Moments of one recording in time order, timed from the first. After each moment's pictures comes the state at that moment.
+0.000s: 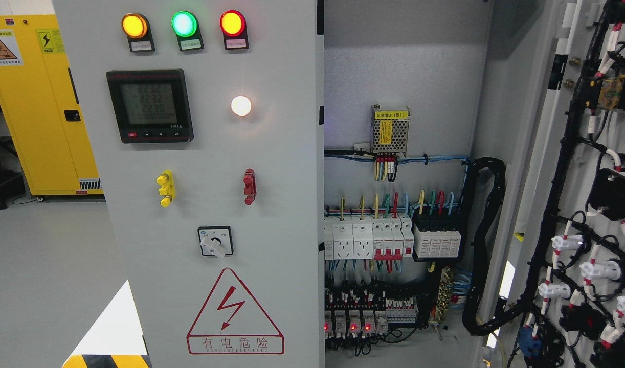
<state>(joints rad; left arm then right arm) -0.05 -0.02 -0.19 0.00 0.34 -0.11 -0.13 0.13 -0.07 0.19 -1.94 -0.18 -0.08 0.08</state>
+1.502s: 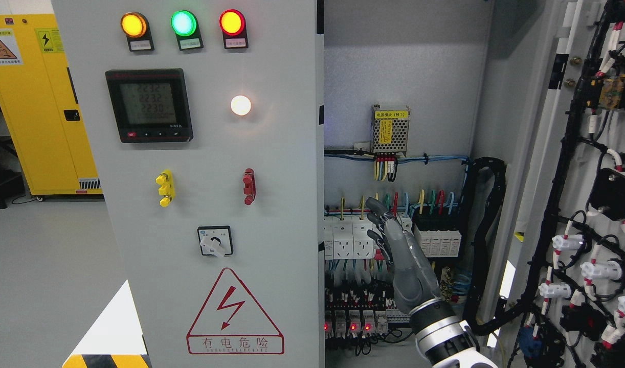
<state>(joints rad) -0.07 -0.04 -0.18 0.00 0.34 -0.11 -0.12 -0.53 -0.01 0.22 -1.69 -0.18 0.19 0.07</state>
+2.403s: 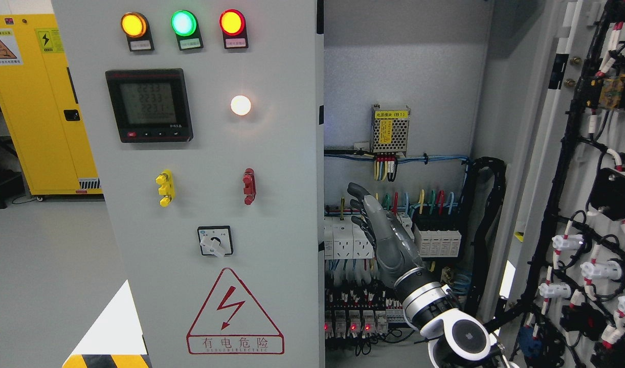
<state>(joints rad) -0.07 -0.04 -0.18 0.00 0.34 -0.11 -0.13 -0.65 0.00 0.22 -1.58 -0.20 0.25 0.16</state>
